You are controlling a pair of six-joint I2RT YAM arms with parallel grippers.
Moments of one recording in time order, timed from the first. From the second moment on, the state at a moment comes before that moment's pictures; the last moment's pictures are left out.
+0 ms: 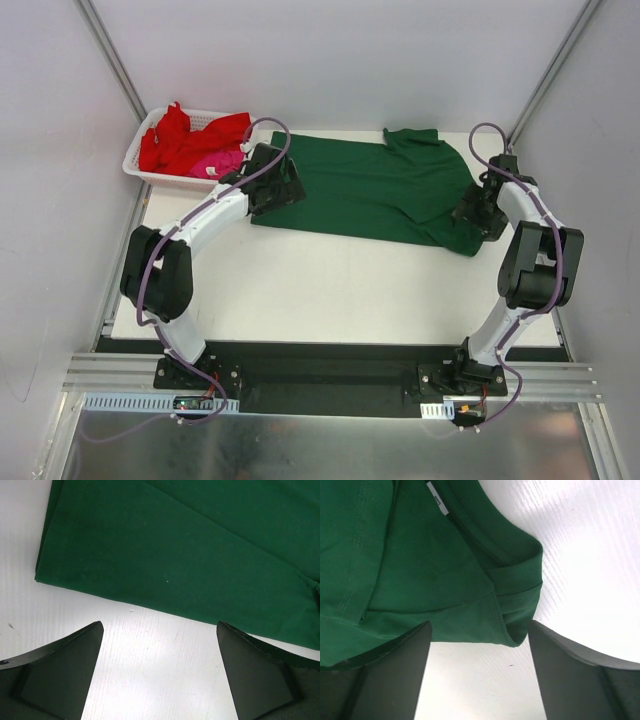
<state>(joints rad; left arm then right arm) -0.44 1.72 1.35 -0.49 -0.13 -0.69 -0.16 1.81 1.34 -0.76 0.05 0.39</state>
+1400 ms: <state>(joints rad) -0.42 1.85 1.35 -0.48 -0.03 -0.69 -0.16 2.03 1.59 -0.80 0.10 0.22</state>
